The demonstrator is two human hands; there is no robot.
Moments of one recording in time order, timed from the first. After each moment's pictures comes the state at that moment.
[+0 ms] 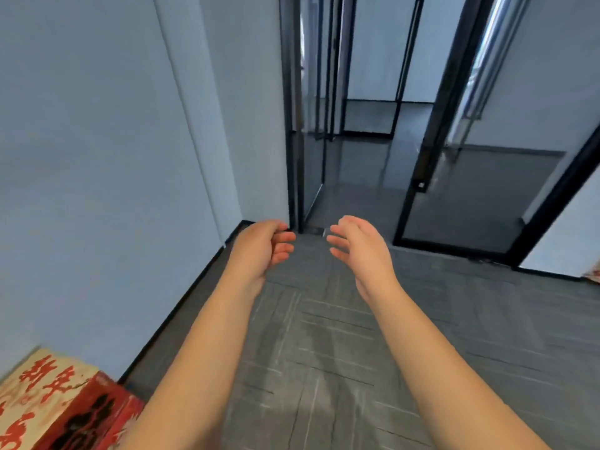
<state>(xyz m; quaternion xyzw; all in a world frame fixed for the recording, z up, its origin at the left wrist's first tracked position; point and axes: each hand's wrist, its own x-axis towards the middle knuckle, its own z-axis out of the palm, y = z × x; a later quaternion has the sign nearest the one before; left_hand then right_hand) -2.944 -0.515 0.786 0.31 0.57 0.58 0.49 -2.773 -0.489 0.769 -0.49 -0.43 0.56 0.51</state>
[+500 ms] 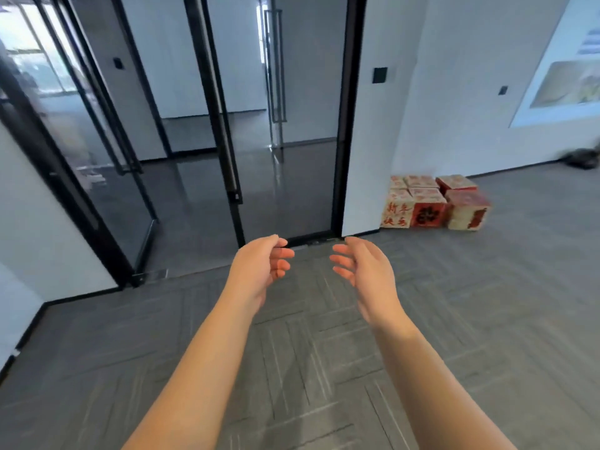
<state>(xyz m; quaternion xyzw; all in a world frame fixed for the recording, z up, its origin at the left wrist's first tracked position) -2.414 -0.427 0.790 0.44 0.47 0.42 0.63 -2.252 -0.496 0.762 -0.56 -0.22 0.41 0.69</state>
